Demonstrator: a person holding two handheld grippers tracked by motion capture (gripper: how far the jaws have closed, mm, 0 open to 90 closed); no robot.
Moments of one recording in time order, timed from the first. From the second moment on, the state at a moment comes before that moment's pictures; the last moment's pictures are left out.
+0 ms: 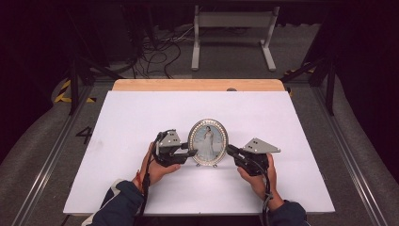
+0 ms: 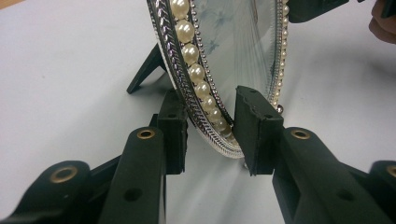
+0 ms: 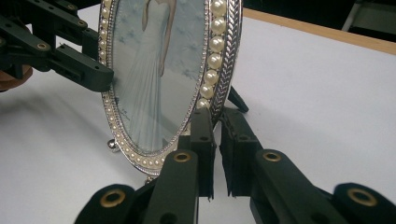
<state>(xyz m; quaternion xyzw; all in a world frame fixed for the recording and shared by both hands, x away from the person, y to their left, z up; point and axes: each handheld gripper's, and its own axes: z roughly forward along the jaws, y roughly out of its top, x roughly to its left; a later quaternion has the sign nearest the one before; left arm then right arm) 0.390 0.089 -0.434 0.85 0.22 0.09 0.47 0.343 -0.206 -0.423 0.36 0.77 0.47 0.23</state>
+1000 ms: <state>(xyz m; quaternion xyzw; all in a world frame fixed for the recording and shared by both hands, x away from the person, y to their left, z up) 0.388 0.087 -0.434 0.86 0.21 0.11 0.46 0.344 -0.203 -0.423 0.35 0.79 0.44 0.24</state>
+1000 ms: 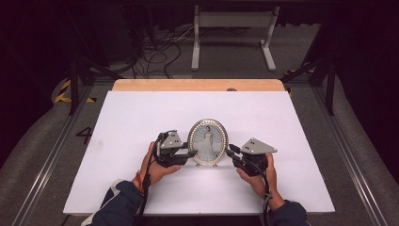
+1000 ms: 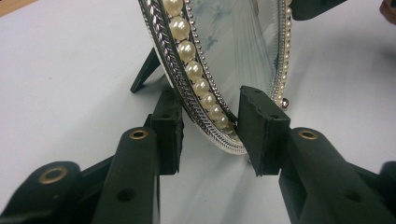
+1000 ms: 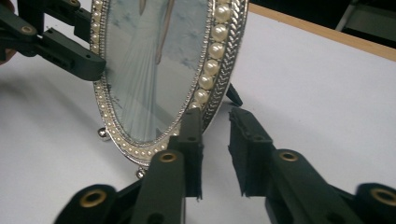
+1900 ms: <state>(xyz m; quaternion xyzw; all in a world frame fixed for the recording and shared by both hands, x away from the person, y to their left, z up) 0.384 0.087 -0.434 0.86 0.22 0.16 0.43 0.352 -0.193 -0.432 0.34 0.82 0.41 0.22</state>
